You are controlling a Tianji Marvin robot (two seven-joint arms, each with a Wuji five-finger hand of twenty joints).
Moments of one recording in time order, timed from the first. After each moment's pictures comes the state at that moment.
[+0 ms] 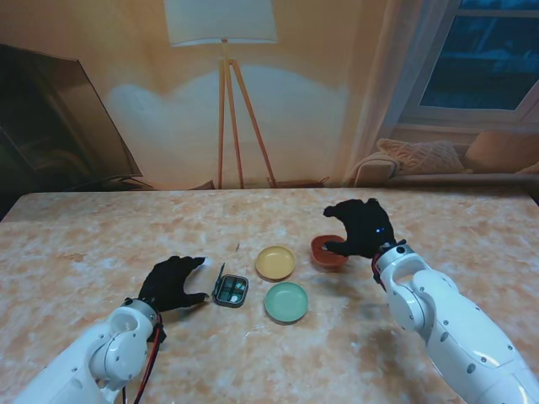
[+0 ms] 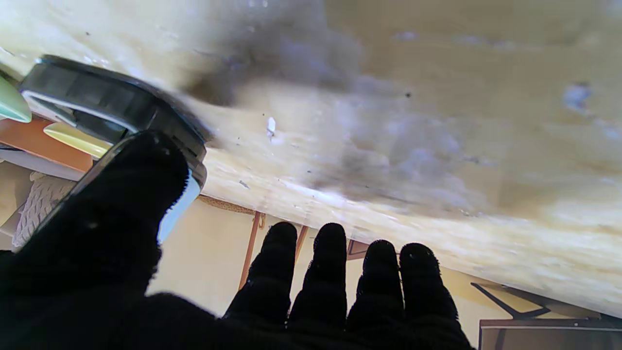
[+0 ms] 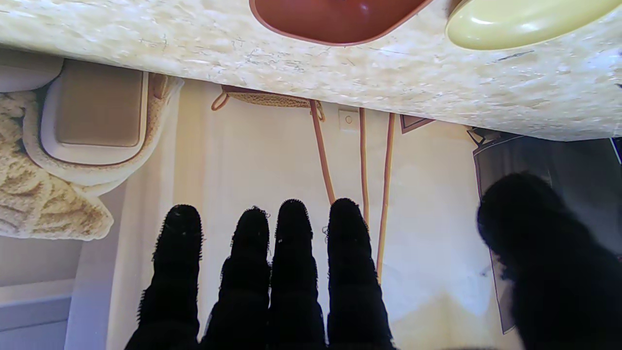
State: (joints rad) left arm 1.57 -1.08 -1.20 -1.41 0.79 0.01 0.08; right arm -1.33 -1.07 1.08 -1.41 -1.07 -0.03 -0.22; left_hand 0.46 -0.46 0.64 -0.10 0.32 0.14 0.08 0.21 0.29 0.15 0.27 0.23 0.13 0.14 0.20 0.25 -0.01 0.04 0.45 0.24; right_hand 0.14 -0.50 0.89 -0.11 0.41 -0.07 0.50 0.32 0.50 0.00 0.48 0.30 0.41 -0.06 0.36 0.29 0.18 0.13 1.01 0.32
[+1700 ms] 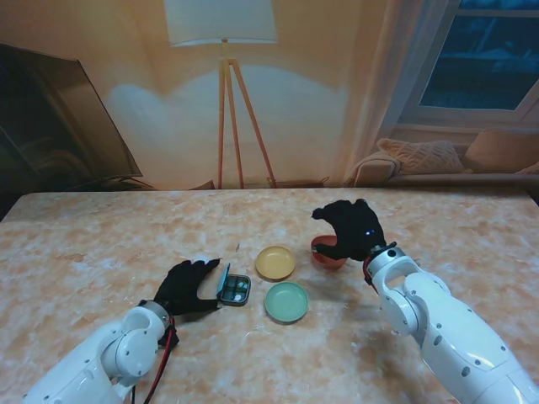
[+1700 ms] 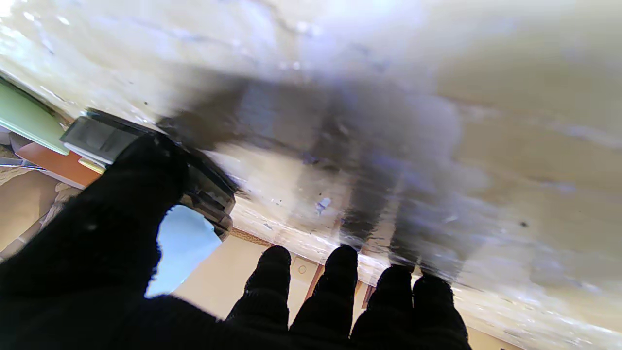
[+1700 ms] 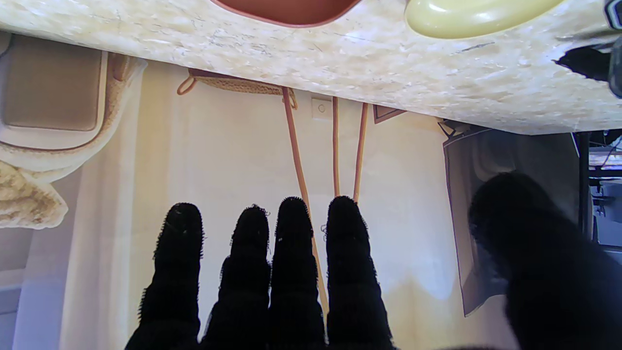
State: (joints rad) left arm 1.49 -1.08 -1.09 -1.33 0.67 -0.01 0.05; right arm -1.32 -1.07 1.03 -1.42 -1.08 -0.04 -0.26; left_hand 0.44 -0.46 0.66 -0.10 0.18 0.10 0.02 0.15 0.19 0.23 0.17 0.19 0.03 0.22 0.10 0.24 -0.11 0.10 0.26 0.19; right_hand 0.16 -0.49 0.91 -0.11 0.42 -0.06 0.51 0.32 0.51 0.00 0.50 0.30 0.42 -0.06 0.38 0.28 0.20 0.13 1.01 0.31
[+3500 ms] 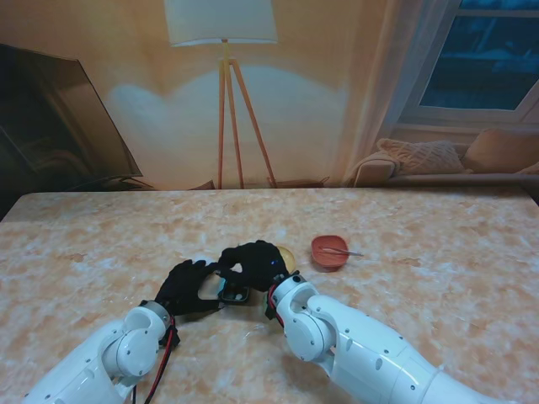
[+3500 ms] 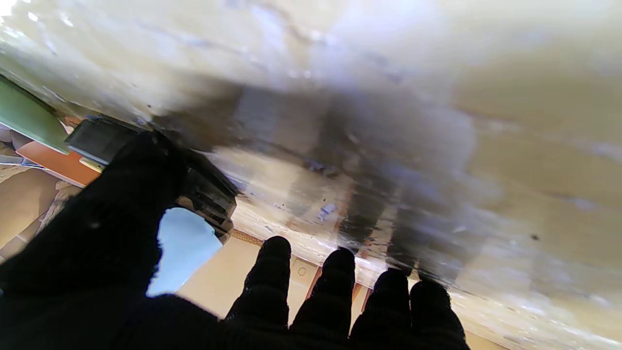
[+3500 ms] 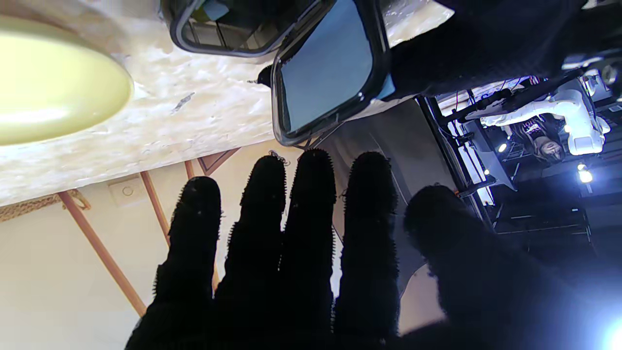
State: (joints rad) left arm 1.49 -1.08 -1.08 -1.32 0.66 -0.01 0.05; right arm -1.11 -1.28 0.52 -1.23 -0.63 0.05 -0.37; left_hand 0.46 -0.46 0.62 -0.10 0.22 0.09 0.08 0.20 0.18 0.21 0.16 0.18 0.02 0.20 0.07 0.23 -0.12 0.08 0.22 0.16; right_hand 0.40 -0.29 0.81 -0.15 0.70 -0.28 0.94 0.13 0.95 -0.13 0.52 0.31 0.81 -0.13 0.45 0.31 0.44 -0.01 1.06 0.29
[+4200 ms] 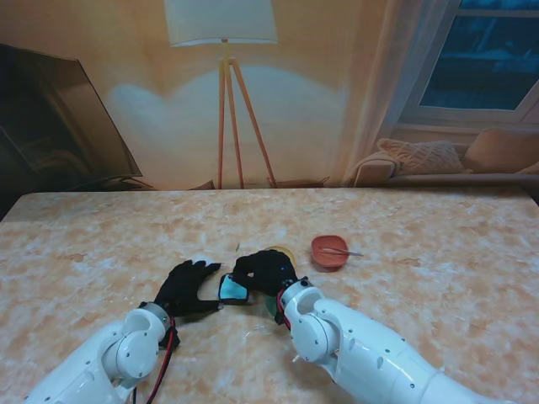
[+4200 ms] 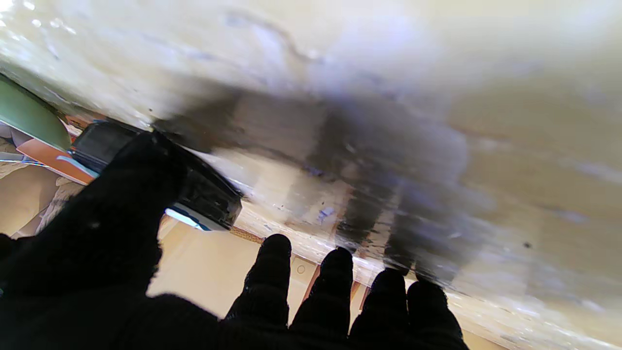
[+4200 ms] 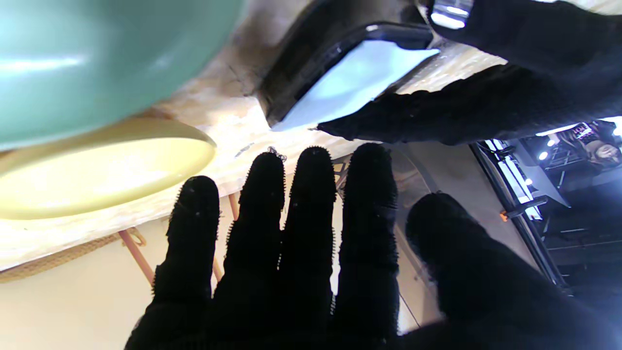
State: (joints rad) left arm 1.50 -1.09 -1.09 -1.32 0.66 -0.02 0.06; right arm -1.12 -1.29 0.52 -1.15 -0.58 0.06 -0.35; left_hand 0.46 -0.46 0.62 -0.10 0.23 0.09 0.09 0.21 0.18 0.19 0.16 0.18 0.02 0.18 0.07 0.23 -0.12 0.06 0.22 0.16; right_hand 0.39 -0.24 0.77 -0.13 0.78 -0.26 0.91 0.17 0.97 -0.13 0.54 0.31 0.82 -0.12 0.47 0.31 0.44 0.00 1.08 0.30
